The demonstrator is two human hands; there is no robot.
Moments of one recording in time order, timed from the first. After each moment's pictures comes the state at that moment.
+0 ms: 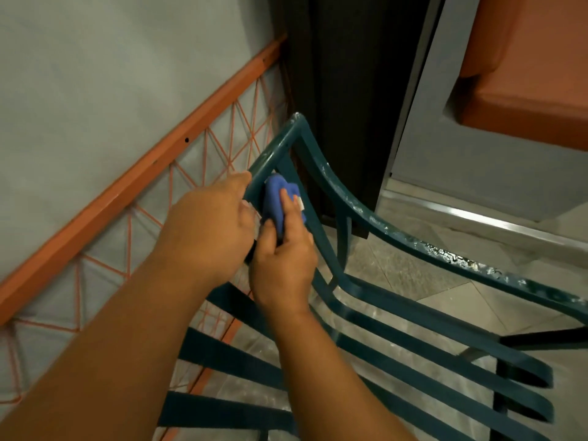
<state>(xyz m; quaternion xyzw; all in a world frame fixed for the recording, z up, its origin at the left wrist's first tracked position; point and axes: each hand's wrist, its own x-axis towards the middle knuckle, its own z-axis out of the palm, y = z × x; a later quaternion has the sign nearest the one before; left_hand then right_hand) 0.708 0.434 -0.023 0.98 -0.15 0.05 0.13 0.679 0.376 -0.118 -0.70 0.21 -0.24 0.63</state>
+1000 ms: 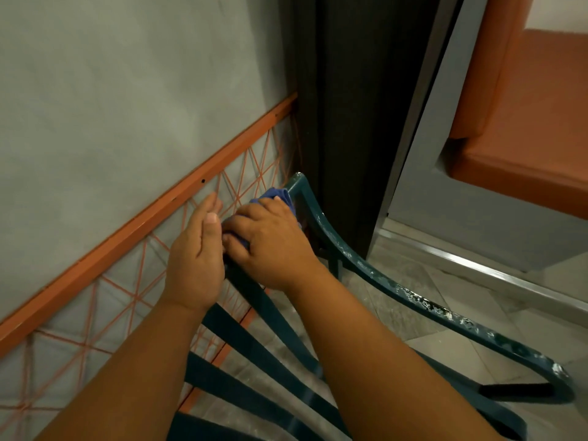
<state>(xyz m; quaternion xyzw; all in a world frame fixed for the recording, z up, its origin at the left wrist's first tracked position) 0.718 0.447 -0.031 0.84 -0.08 0.07 0.53 0.728 0.318 -0.050 -0.94 -0.17 -0.16 0.26</state>
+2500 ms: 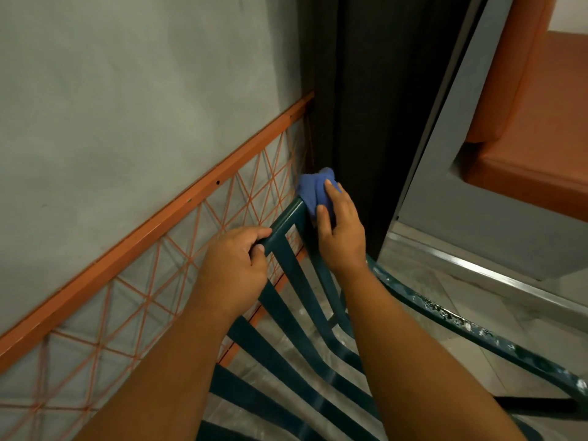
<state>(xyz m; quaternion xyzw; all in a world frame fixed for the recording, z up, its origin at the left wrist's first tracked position) 0.718 0.438 -0.031 0.93 -0.12 0.09 0.33 0.760 0.265 -0.112 -0.82 0.09 -0.22 0.52</state>
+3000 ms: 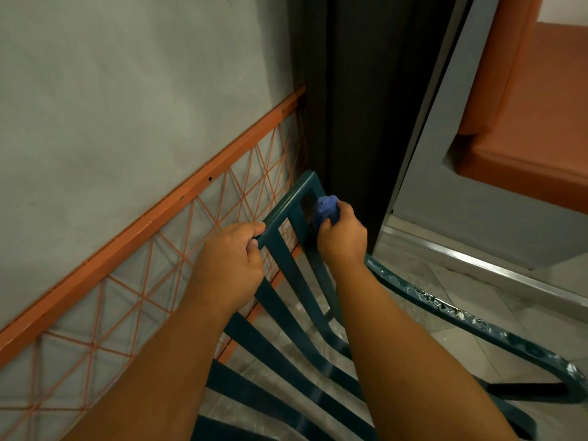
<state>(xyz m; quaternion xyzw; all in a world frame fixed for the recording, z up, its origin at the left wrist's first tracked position) 0.716 0.435 -0.033 0.94 -0.13 0.10 0.30 0.766 0.260 -0.126 -0.81 0.31 -0.13 0.47</state>
